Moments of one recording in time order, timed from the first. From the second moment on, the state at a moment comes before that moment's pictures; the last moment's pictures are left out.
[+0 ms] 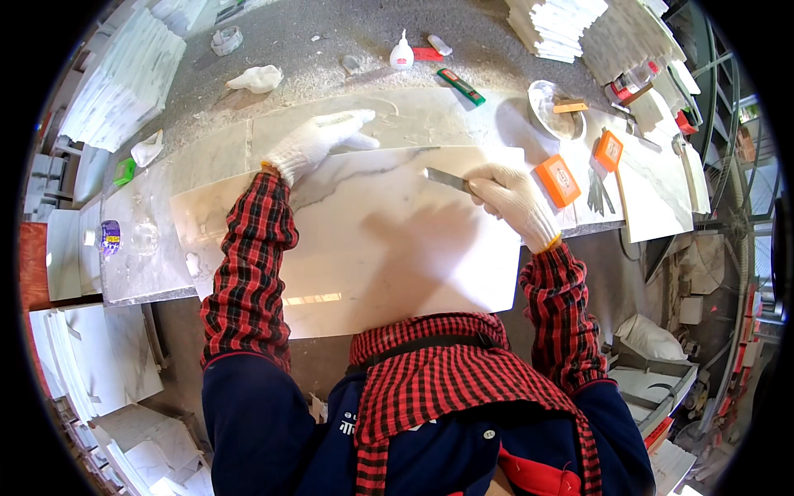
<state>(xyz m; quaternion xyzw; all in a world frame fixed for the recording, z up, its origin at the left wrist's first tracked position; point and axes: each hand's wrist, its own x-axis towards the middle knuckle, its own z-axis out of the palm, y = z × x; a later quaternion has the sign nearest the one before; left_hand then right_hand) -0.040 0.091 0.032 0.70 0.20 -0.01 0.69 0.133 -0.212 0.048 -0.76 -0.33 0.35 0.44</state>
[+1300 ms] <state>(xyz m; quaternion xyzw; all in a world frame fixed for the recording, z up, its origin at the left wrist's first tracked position) -0.043 0.097 0.053 0.74 0.20 -0.10 0.64 0.161 -0.120 0.046 -0.72 -0.52 0.25 0.38</state>
